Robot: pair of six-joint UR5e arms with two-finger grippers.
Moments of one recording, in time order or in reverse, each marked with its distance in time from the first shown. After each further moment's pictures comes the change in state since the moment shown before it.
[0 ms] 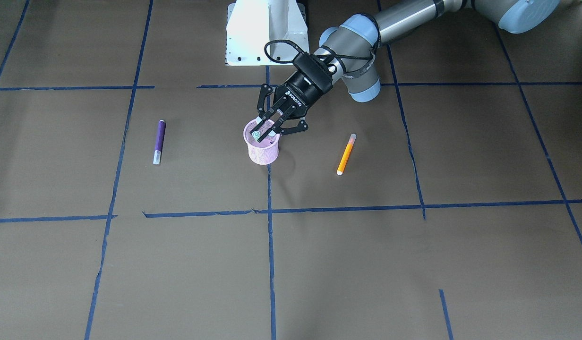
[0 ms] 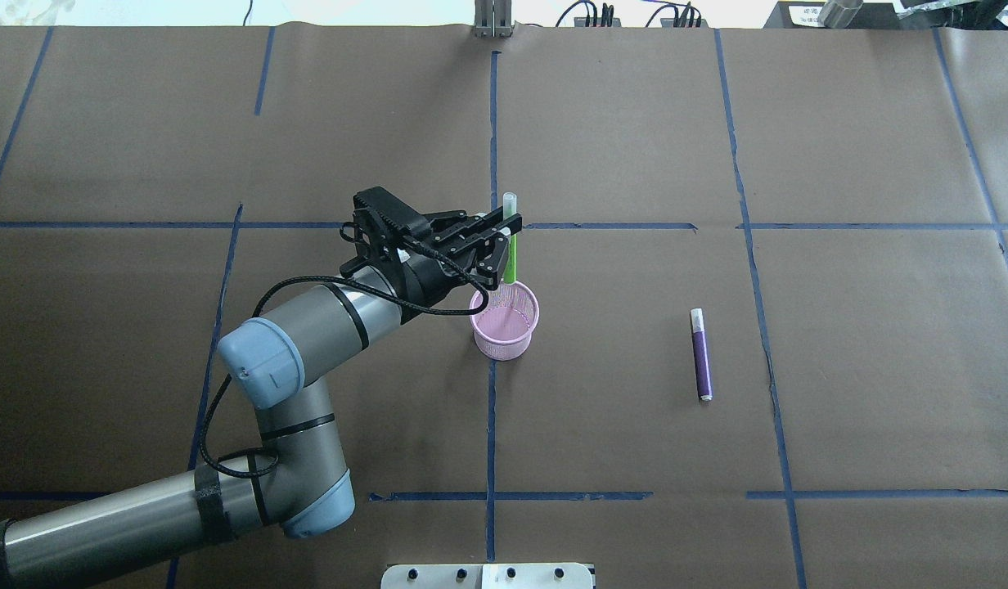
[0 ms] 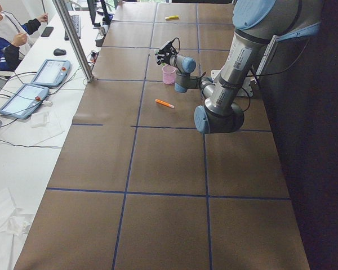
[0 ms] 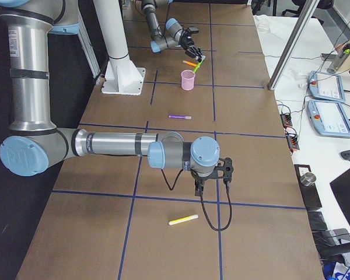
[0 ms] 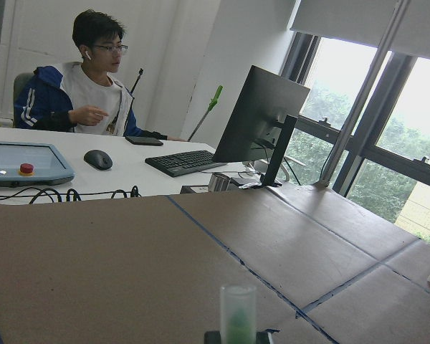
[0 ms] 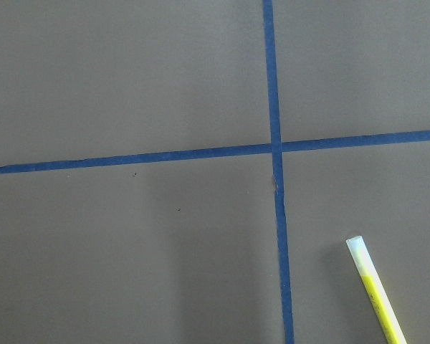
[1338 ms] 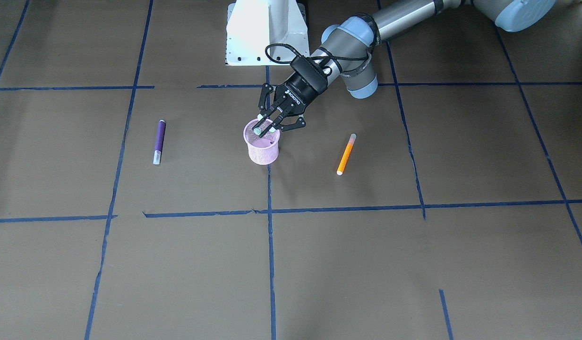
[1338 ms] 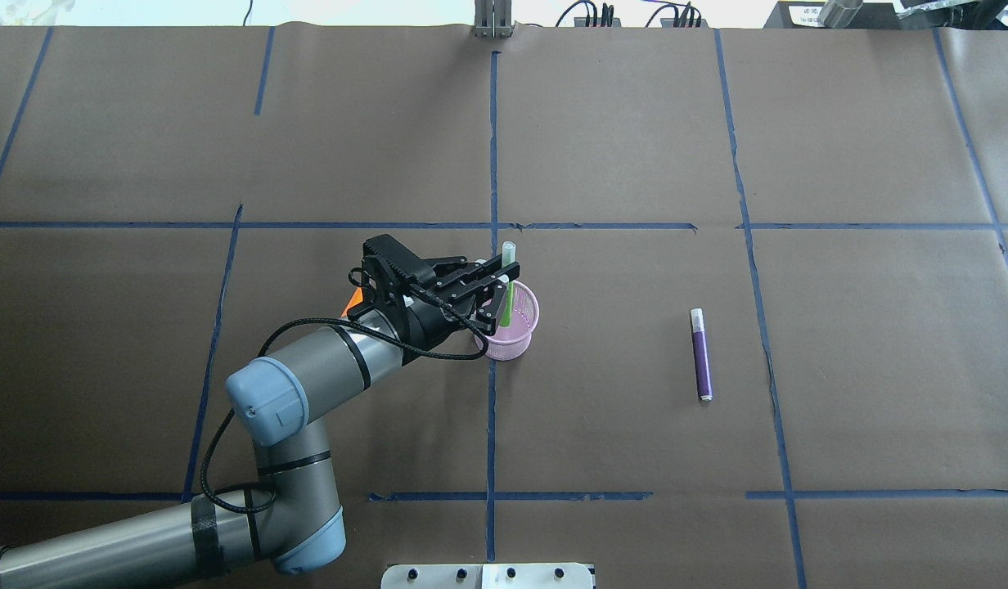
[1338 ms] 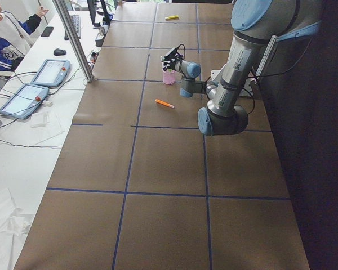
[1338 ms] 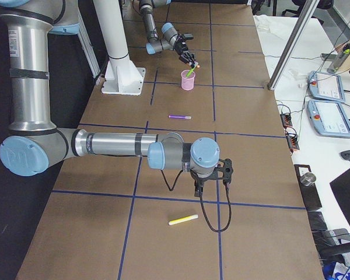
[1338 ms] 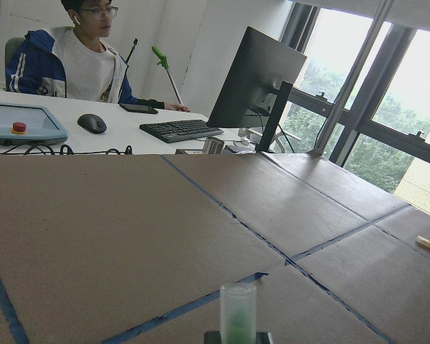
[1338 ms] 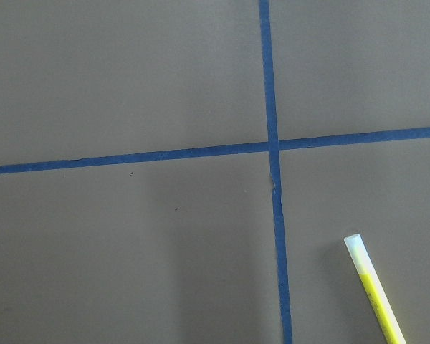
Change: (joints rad) left arm 0.061 0.031 0.016 -0.005 0.009 0.002; right arm 0.000 0.001 -0.006 -0.001 0.000 0.001
